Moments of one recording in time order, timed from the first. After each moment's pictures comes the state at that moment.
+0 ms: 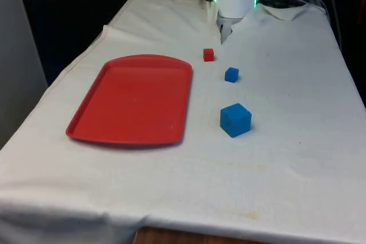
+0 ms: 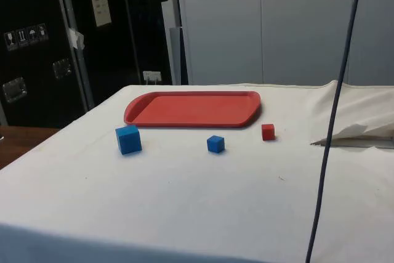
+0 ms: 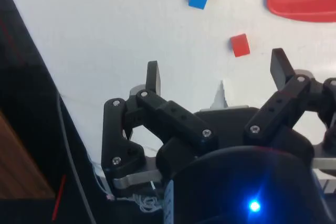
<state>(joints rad) 0.48 0.10 -0.49 -1.82 0.06 1.84 -0.06</state>
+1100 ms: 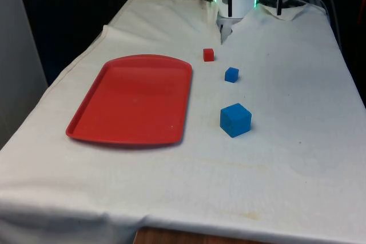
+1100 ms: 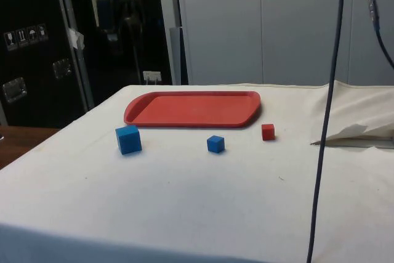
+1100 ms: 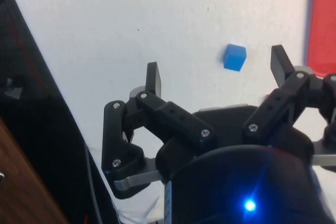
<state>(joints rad) 0.47 0.29 -0.47 -1.80 0.20 2.05 -0.10</state>
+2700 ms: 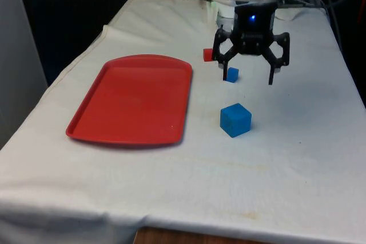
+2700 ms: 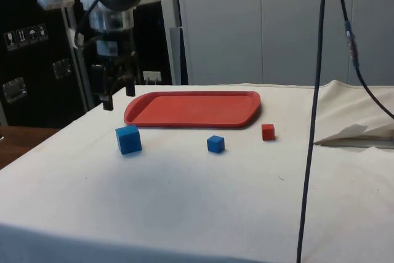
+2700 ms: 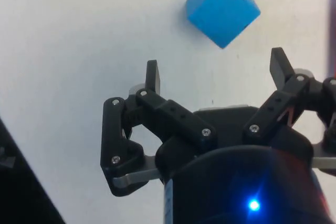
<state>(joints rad) 0.47 0.52 -0.44 -1.84 0.29 2.41 -0.06</state>
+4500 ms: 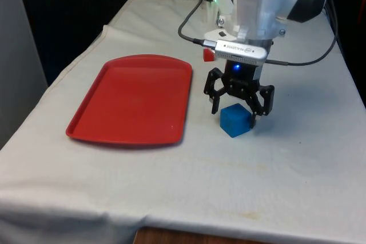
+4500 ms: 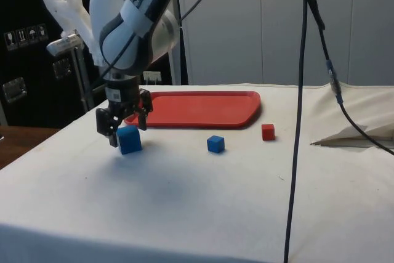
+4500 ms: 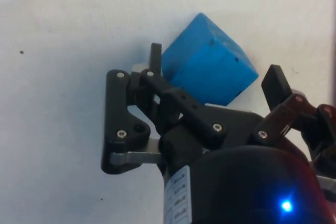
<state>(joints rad) 0.47 0.74 -0.44 -1.80 0.30 2.59 0.27</state>
